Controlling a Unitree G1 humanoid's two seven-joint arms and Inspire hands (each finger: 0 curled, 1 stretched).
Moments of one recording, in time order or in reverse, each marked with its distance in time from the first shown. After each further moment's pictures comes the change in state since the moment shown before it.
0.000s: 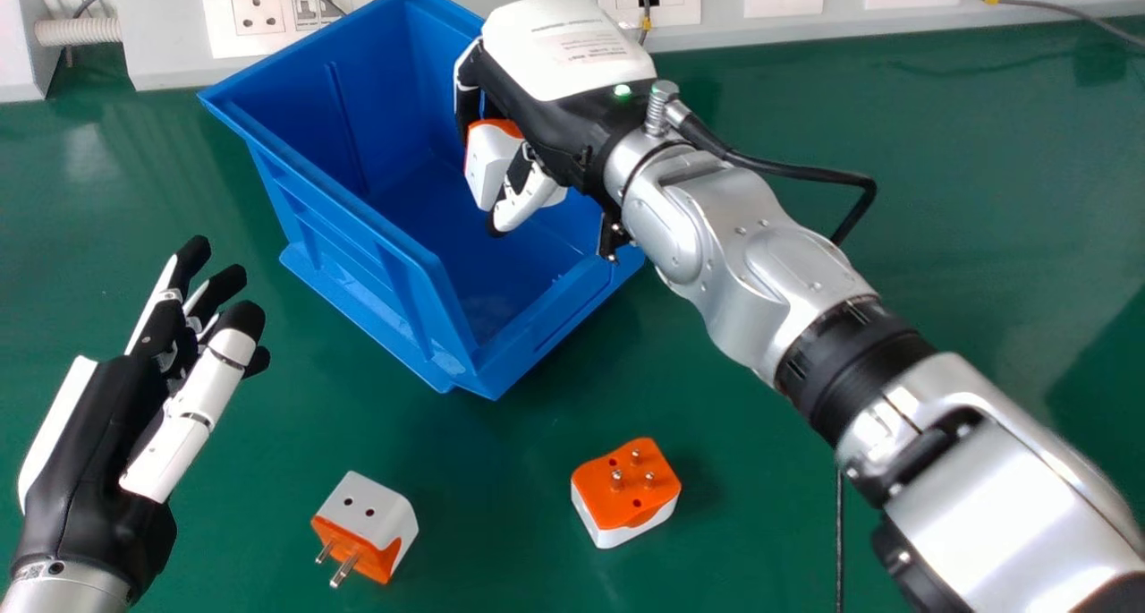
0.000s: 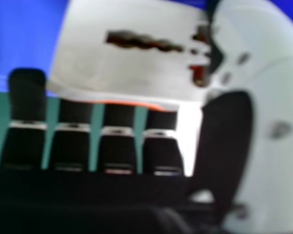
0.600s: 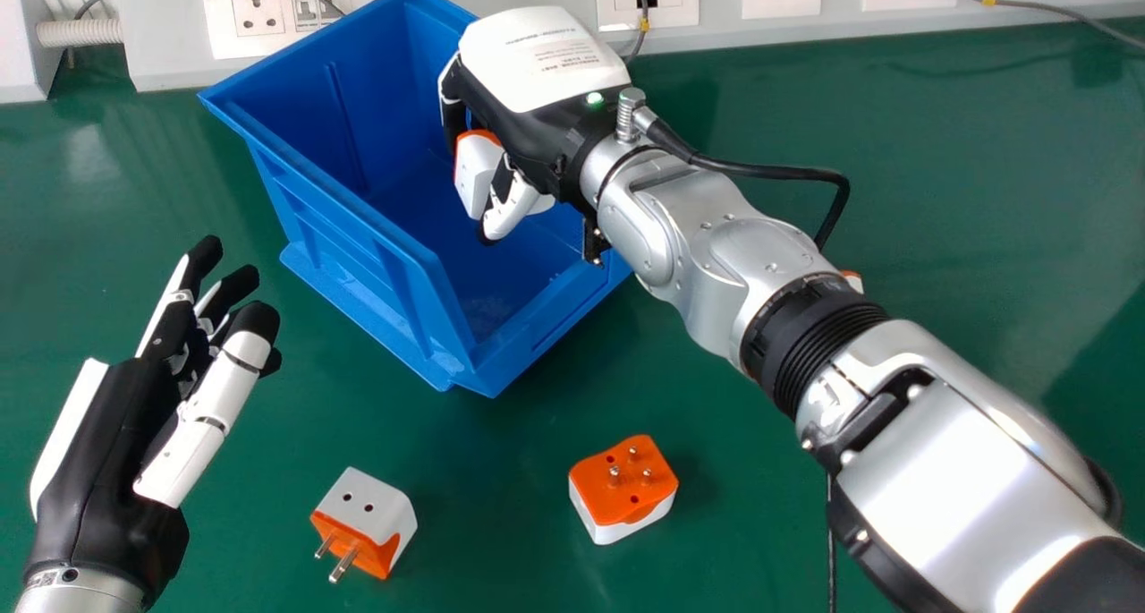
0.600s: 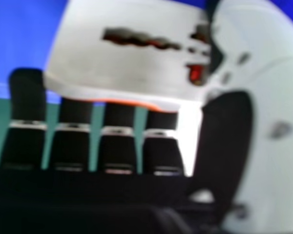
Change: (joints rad) left arm 0.035 -0.025 -0.023 -0.057 0.012 0.019 0.029; right arm -0.087 0.062 0.030 0.198 0.000 -0.034 -0.058
